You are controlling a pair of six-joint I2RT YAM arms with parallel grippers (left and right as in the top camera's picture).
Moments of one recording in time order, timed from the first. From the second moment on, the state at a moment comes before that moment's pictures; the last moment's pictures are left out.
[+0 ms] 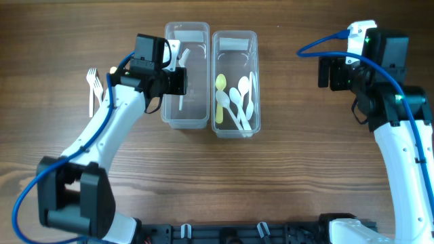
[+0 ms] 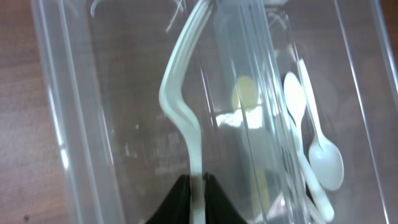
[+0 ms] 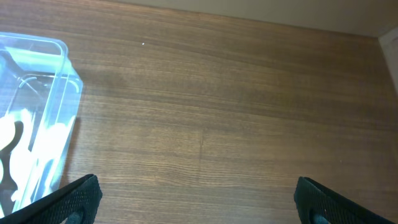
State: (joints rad) left arm -0.24 1.68 1.24 -0.54 0.23 -0.15; right arm 0.02 1.32 1.33 -0.77 0.13 -0.12
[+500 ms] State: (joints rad) left arm -0.22 1.47 1.24 -0.49 0.09 -0.18; right arm 0.02 1.32 1.33 -0.77 0.13 -0.12
